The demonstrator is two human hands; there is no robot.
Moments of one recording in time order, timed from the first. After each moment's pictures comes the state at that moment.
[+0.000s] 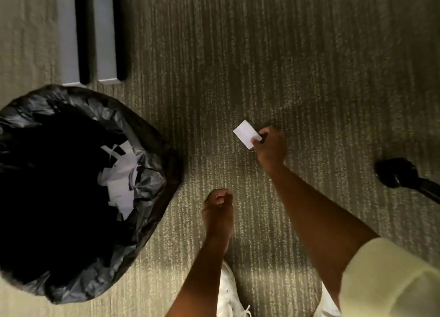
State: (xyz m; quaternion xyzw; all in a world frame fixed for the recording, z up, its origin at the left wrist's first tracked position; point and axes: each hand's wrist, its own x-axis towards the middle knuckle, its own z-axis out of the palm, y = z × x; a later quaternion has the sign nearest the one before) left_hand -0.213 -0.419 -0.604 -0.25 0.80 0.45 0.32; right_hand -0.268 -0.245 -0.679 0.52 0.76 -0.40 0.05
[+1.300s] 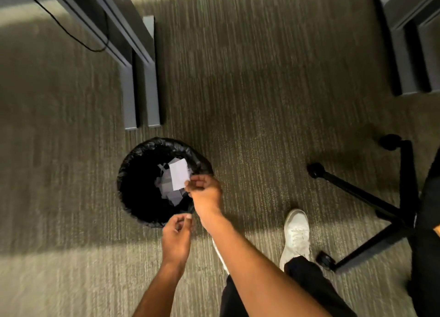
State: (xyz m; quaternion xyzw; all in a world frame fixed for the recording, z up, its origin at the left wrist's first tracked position) left_hand -0.226 -0.540 -0.235 -0.19 0.82 0.44 0.32; right_hand -0.268 -0.436 -0.255 0.53 0.45 -0.72 0.02
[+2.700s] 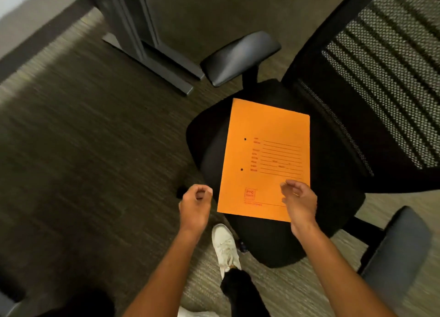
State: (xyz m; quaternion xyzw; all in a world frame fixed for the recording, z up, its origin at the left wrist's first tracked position) left_hand 0.003 -0.091 -0.164 0.31 0.75 0.29 0.50; right_hand 0.231 -0.072 -0.156 0.82 0.20 -0.41 -0.35
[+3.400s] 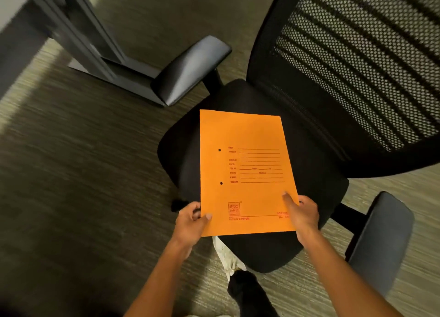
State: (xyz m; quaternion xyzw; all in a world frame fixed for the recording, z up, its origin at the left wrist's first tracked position) left_hand 0.037 -0.068 -0.156 0.33 0.69 0.14 0.63; right_hand 0.309 -0.085 -0.184 0.88 0.13 -0.39 -0.23
